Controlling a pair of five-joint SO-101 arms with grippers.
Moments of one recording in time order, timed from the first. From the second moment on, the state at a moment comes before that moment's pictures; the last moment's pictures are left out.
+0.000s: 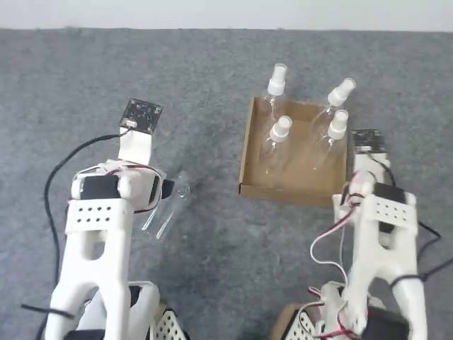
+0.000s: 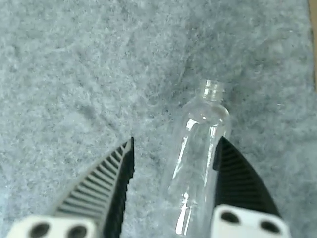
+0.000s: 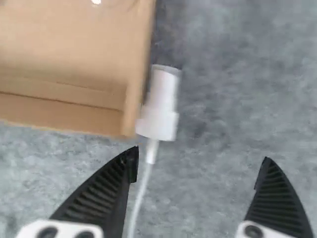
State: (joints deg) left arm -8.4 -35.3 50.2 64.0 -11.6; right arm 10.5 -25.0 54.2 56.2 16.1
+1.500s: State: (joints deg) left arm -8.7 -35.3 52.1 64.0 -11.6; right arm 22.6 -10.8 52.9 39.9 15.5
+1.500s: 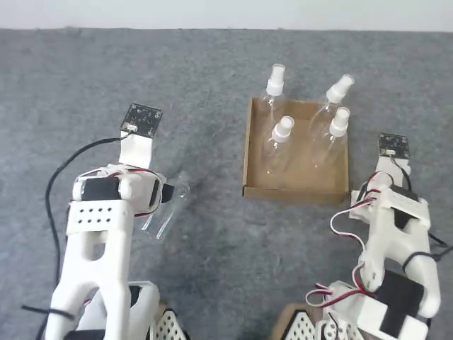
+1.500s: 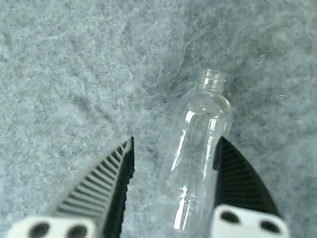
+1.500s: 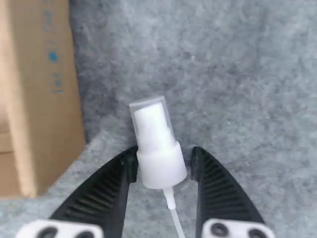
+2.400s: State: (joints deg) left arm -8.7 -35.3 56.3 57.6 -1.1; right arm 14.4 -47.2 39.6 78.9 20.9
